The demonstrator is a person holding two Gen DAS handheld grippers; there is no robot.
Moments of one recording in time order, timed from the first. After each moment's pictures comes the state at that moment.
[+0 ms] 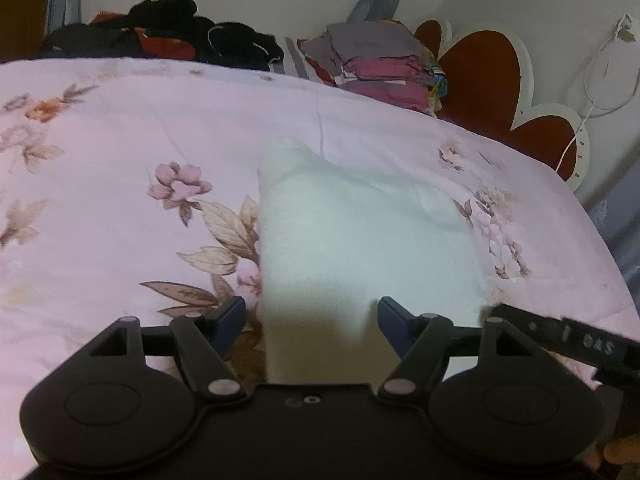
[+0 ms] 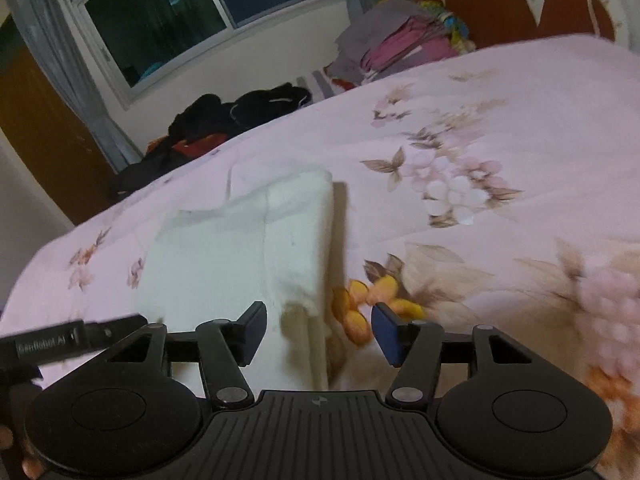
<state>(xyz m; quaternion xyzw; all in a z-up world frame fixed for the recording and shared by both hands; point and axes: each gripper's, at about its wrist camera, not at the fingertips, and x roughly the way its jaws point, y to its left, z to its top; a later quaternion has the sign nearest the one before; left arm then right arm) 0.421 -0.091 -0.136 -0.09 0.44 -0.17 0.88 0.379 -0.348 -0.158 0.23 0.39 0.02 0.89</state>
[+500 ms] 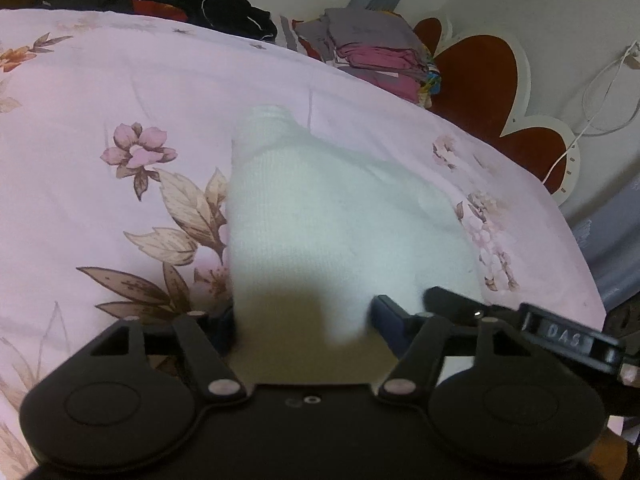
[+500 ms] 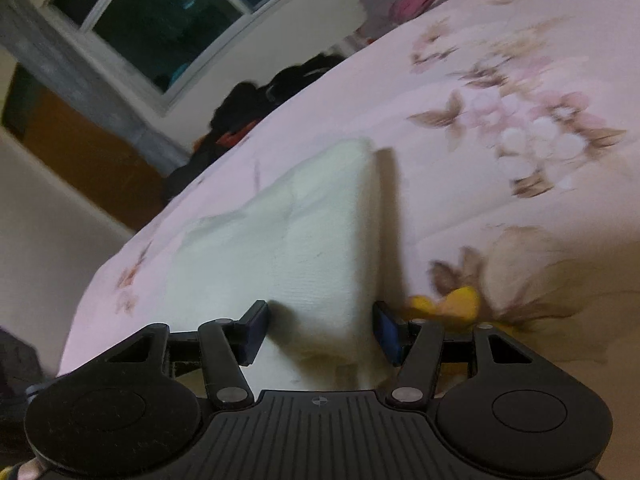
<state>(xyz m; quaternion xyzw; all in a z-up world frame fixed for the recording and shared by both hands) 0.440 -0.099 -0.164 -0.15 0.46 -0.19 0.85 0.421 -0.355 -0.195 0.31 0.40 0.11 0.86</state>
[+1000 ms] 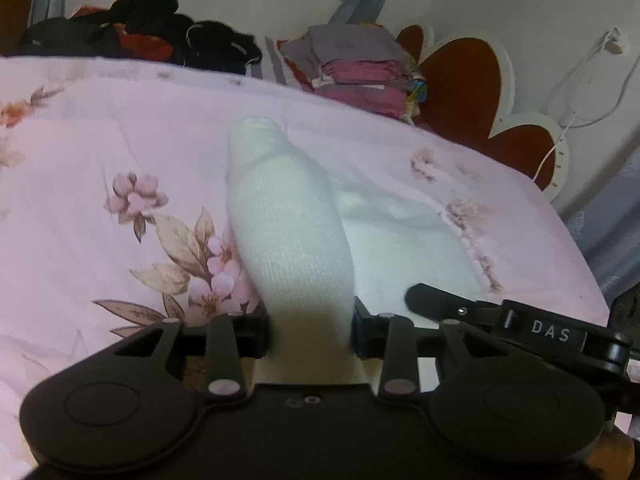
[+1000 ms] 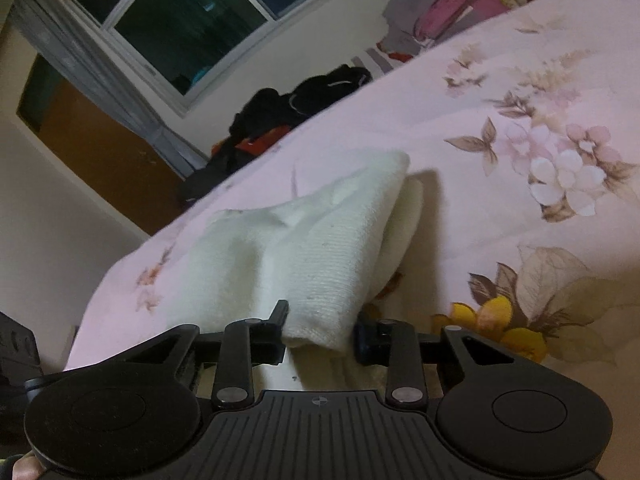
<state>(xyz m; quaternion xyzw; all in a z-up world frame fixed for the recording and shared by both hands) 0.425 -0.105 -0.122 -0.12 0.43 -0.20 0.87 0.398 -0.346 -0.158 0.30 0.37 0.12 0.87</state>
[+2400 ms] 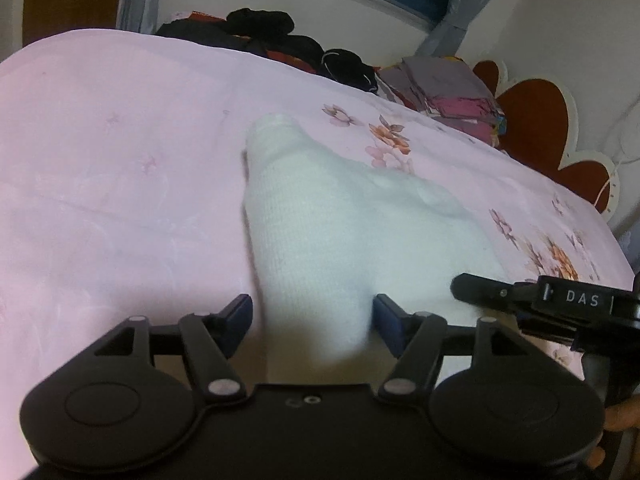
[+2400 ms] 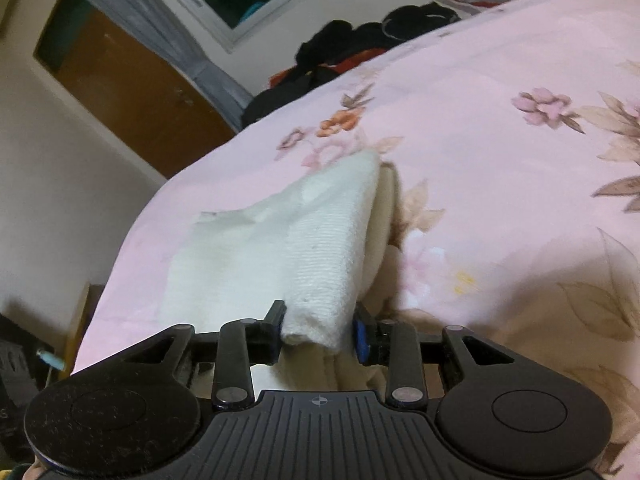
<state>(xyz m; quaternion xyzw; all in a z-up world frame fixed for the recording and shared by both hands) 0.418 0.277 -0.135 -0.11 0.43 -0.14 0.89 0.444 0.043 -0.184 0.28 0.41 0.14 0.85</state>
